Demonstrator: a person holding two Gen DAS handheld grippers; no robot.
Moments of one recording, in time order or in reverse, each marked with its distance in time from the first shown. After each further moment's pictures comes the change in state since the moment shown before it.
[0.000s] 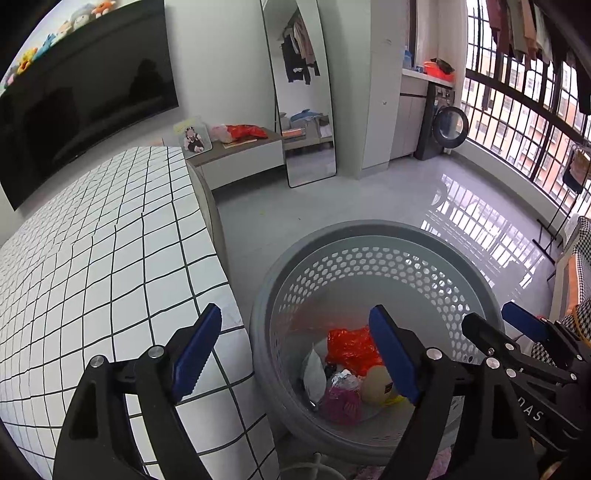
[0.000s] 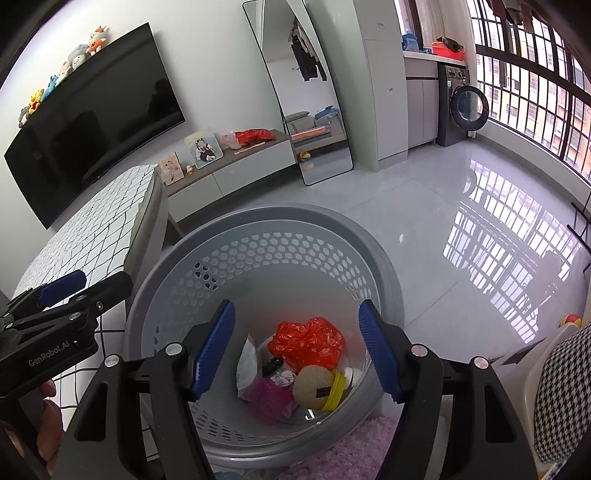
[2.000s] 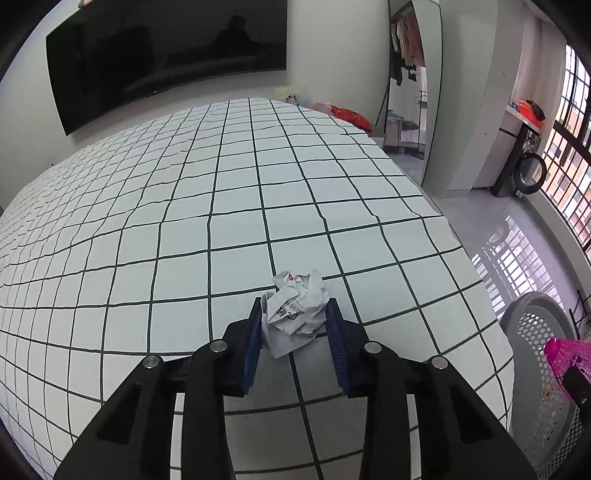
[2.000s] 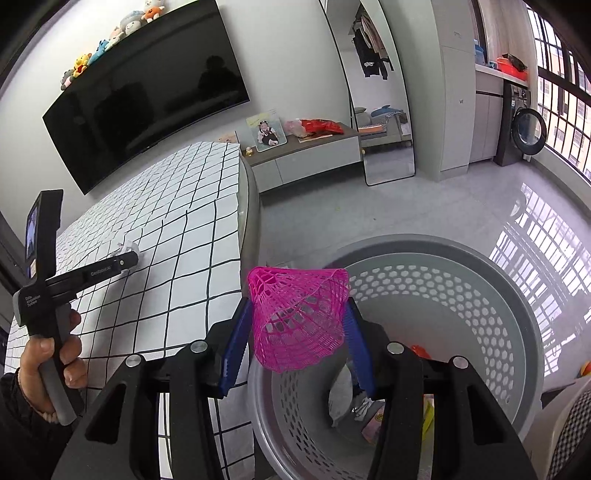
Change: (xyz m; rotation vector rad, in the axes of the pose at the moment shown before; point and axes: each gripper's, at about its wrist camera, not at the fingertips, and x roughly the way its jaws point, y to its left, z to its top) left arm 0.045 0.228 0.018 -0.262 0.064 0.163; right arm 0.035 0.132 0.033 -0.146 0.041 0.150
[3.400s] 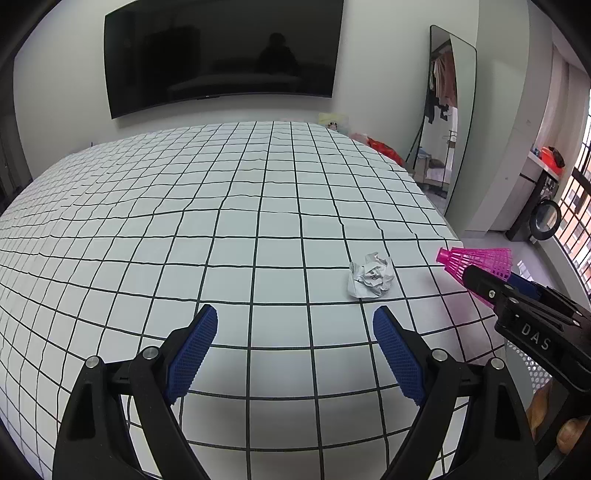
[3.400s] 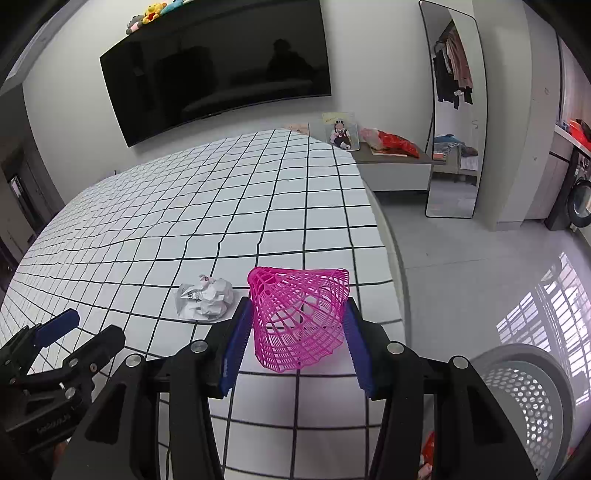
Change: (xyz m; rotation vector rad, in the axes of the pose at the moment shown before) left arm -0.061 0.058 -0.030 -0.155 -0.086 0.059; right arm 0.069 0.133 0.057 -0.255 0.018 0.101
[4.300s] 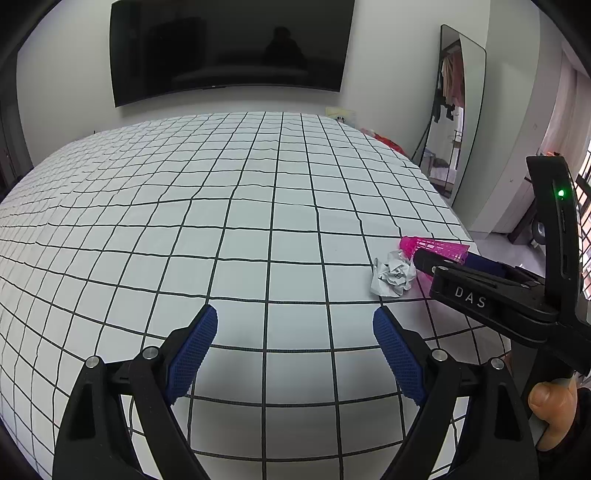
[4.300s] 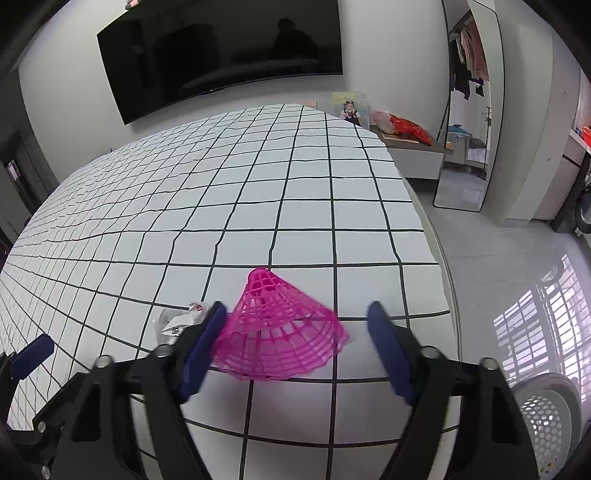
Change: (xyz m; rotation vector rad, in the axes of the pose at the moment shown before) left arm 0.015 0.020 0.000 -0.034 0.026 0.000; right arm 0.080 0.027 0.027 -0.057 0.106 -0.002
